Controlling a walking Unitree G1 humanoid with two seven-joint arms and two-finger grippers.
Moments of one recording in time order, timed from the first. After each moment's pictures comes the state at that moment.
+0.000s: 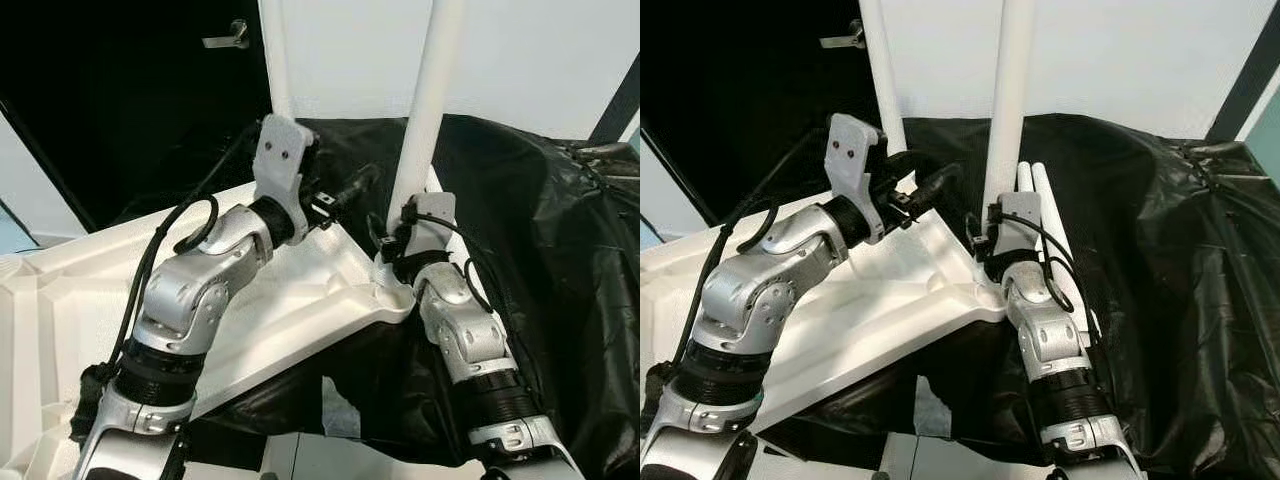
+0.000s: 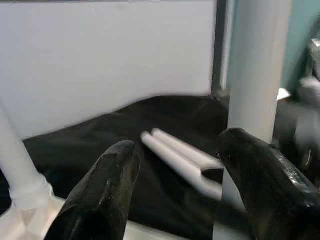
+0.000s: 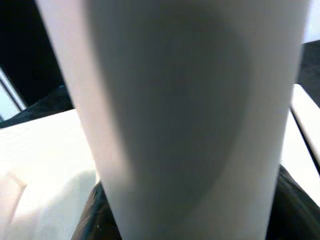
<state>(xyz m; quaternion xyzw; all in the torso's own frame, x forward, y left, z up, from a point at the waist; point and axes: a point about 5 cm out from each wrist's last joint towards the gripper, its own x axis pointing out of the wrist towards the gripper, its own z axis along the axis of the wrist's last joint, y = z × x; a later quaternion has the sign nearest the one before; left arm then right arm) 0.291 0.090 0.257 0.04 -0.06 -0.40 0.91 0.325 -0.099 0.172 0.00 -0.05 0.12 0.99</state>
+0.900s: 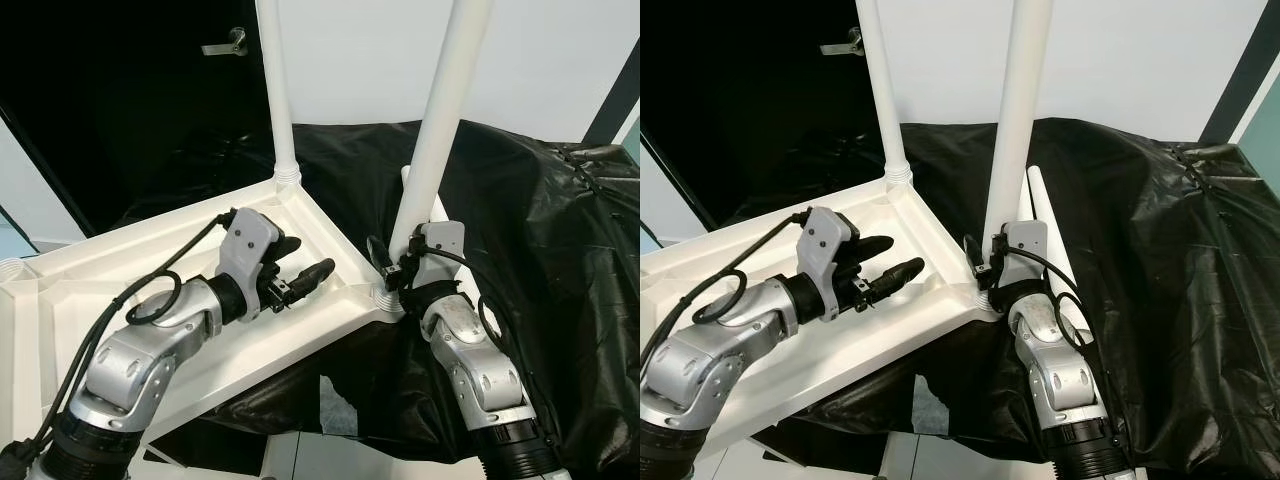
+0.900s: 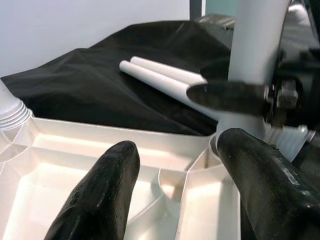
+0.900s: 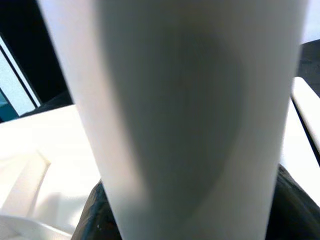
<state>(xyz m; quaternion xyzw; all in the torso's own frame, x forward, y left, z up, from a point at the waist) 0.261 0.112 0.199 0.09 0.03 -0.43 0.90 0.299 -0.113 0.157 0.00 -0.05 0.12 0.99</state>
